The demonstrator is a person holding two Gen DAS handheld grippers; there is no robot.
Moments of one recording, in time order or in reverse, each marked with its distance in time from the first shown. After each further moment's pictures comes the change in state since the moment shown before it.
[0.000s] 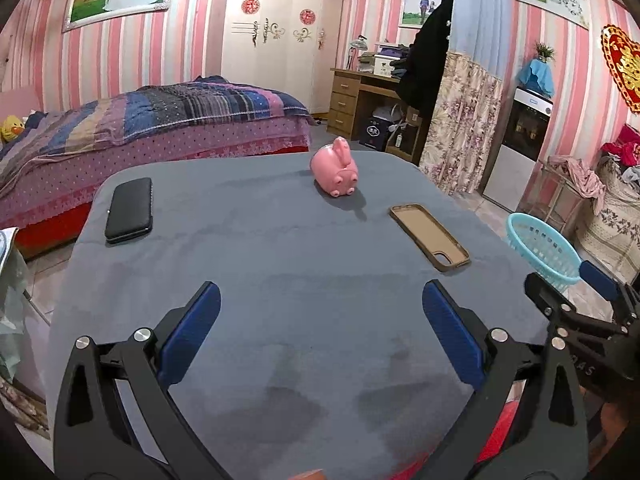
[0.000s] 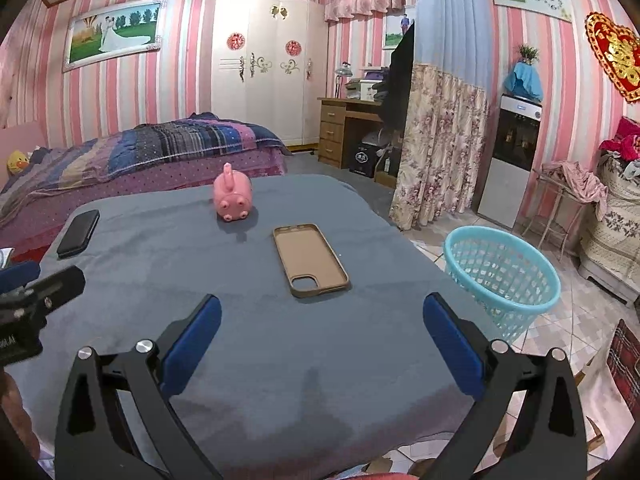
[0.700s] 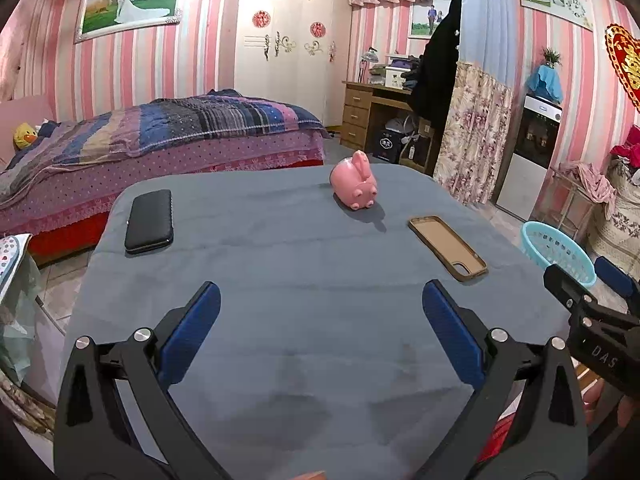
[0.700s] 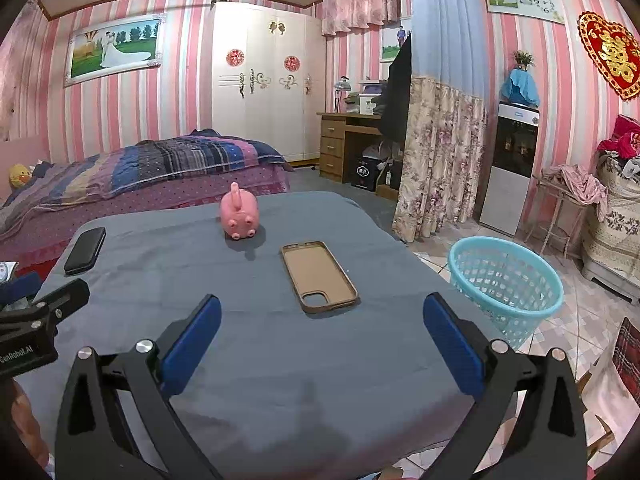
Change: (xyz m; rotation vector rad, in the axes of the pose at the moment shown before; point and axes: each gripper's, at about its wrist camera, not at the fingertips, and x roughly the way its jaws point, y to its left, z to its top) left arm -0.009 0.009 -0.001 0.001 -0.055 0.048; right arm -0.007 0.007 0.003 0.023 -0.053 0.017
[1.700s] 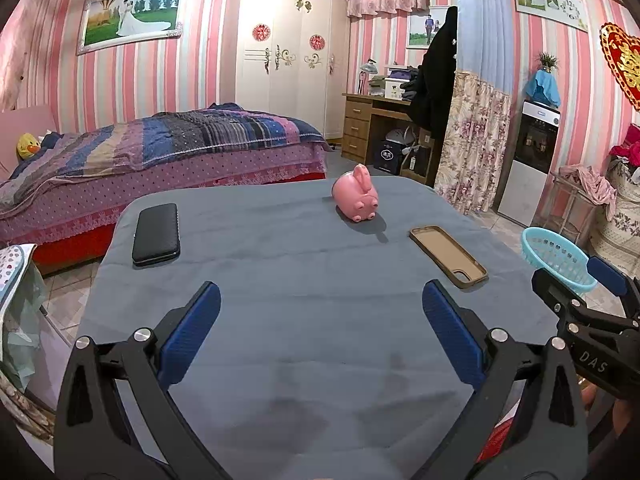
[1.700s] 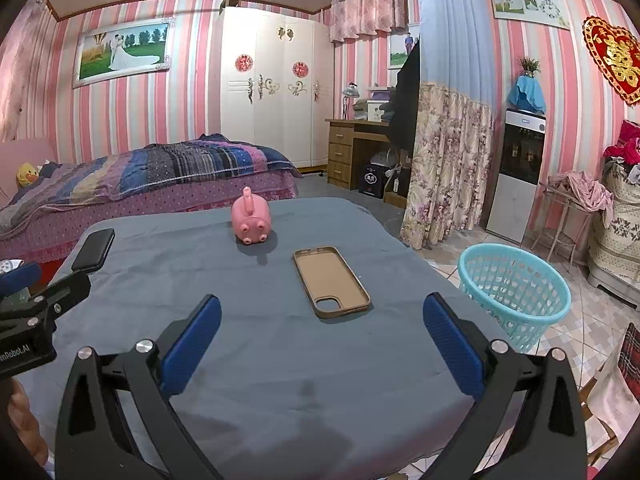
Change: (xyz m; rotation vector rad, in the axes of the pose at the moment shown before) left arm -0.011 0.003 0.002 0.014 -0.042 0.004; right arm -0.001 0.009 -0.001 -0.012 -0.024 0.023
